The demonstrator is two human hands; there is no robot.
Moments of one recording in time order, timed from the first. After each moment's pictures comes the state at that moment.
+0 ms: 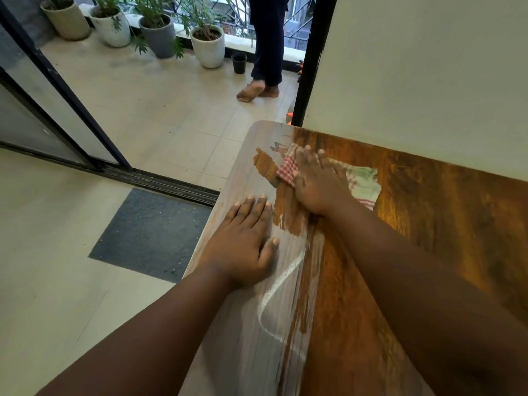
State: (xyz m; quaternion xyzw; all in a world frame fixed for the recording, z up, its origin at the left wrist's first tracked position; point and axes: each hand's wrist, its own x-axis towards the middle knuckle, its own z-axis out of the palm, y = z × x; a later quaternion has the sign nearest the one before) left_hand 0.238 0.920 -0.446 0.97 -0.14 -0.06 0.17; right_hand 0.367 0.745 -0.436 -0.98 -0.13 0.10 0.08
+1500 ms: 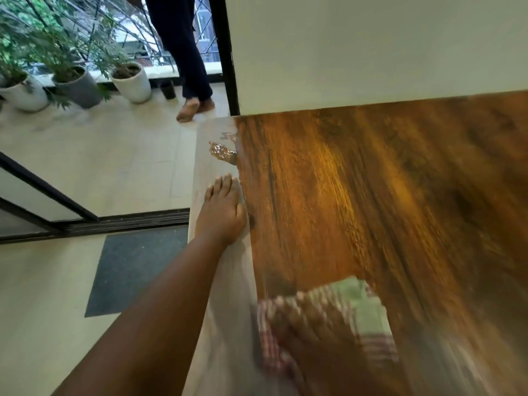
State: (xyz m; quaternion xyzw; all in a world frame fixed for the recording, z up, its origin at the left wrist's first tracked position) left_hand 0.234 0.922 -0.438 0.97 -0.16 -0.04 0.18; right_hand -0.012 0.770 -0.440 -0.98 -0.15 0.08 0.06
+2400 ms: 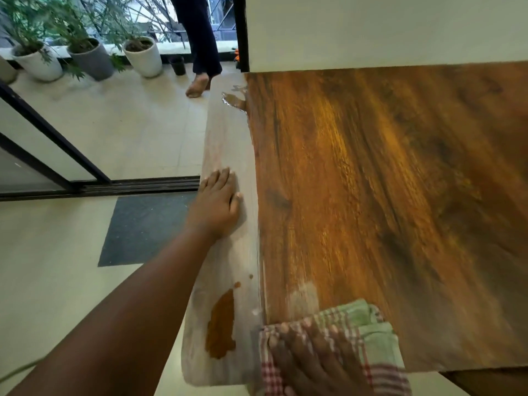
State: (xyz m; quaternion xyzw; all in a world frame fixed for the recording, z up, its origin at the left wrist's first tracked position) left_hand 0.100 0.976 -0.453 0.97 -0.18 -0.01 0.16; right_hand -0.194 0.809 -0.443 -0.99 -0.15 0.07 0.02
